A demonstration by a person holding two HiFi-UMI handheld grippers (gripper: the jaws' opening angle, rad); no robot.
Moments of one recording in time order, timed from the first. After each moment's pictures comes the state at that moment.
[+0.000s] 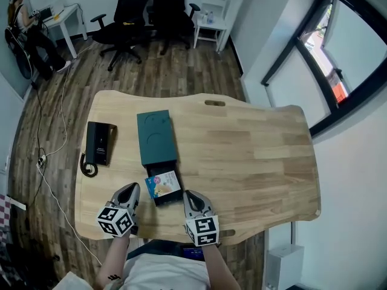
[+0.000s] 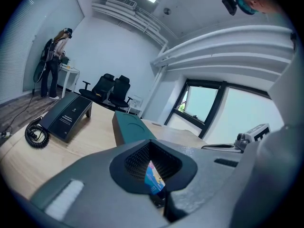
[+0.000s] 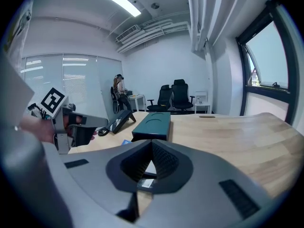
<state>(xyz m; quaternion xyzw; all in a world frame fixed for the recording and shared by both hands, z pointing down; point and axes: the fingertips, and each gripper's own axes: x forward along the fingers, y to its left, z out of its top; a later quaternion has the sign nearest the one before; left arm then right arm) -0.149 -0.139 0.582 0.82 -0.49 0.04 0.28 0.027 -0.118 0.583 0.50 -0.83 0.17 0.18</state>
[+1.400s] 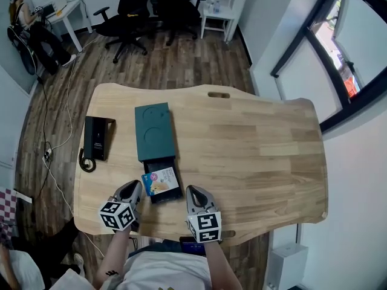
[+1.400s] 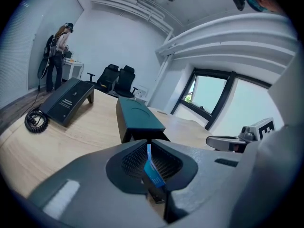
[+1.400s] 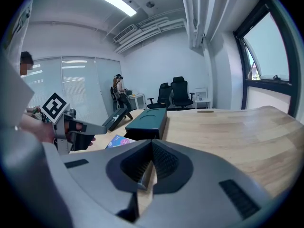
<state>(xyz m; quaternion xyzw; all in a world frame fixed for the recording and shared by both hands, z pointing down) -0.131 -0.143 0.631 0.80 -0.50 0.09 0.32 0.054 -0.132 0.609 0.49 -0.83 0.19 0.17</state>
